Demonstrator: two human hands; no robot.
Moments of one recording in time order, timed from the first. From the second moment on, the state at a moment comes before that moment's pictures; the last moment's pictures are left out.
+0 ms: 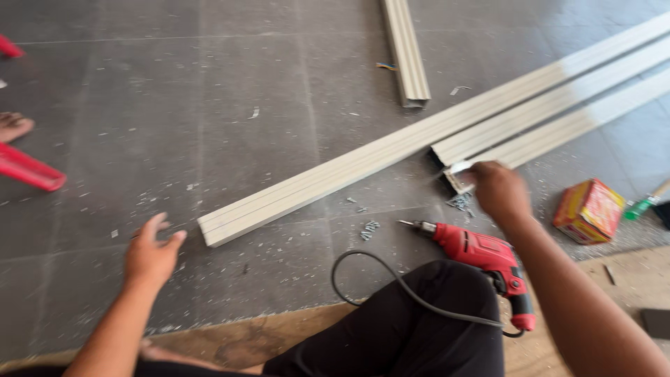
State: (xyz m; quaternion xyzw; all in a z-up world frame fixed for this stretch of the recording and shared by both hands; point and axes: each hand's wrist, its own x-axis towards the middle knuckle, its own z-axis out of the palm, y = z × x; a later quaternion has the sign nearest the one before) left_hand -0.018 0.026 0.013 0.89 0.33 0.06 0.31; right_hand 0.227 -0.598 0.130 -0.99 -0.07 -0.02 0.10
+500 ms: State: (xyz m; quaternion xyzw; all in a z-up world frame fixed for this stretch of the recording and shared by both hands) left_hand -0.050 -0.047 0.085 0.92 0.22 -0.02 0.32; right_hand 0.104 -0.322 0.064 -0.86 -0.16 0.22 0.43
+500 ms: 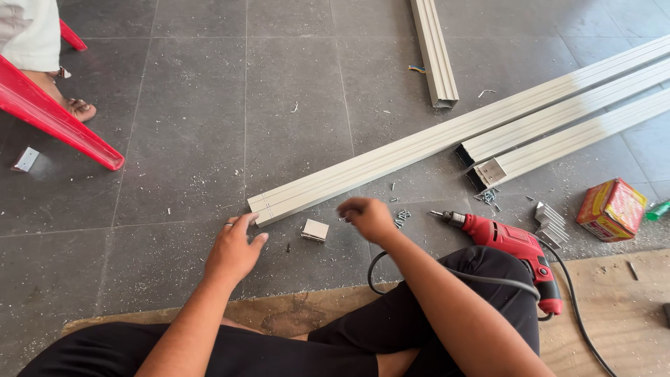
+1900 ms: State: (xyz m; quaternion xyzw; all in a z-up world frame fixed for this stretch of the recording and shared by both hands) left_hand -0.026 -0.114 0.065 0.96 0.15 -0.09 0.24; right_hand 0.190 -0.482 0.044 -0.97 -0.20 0.17 0.01
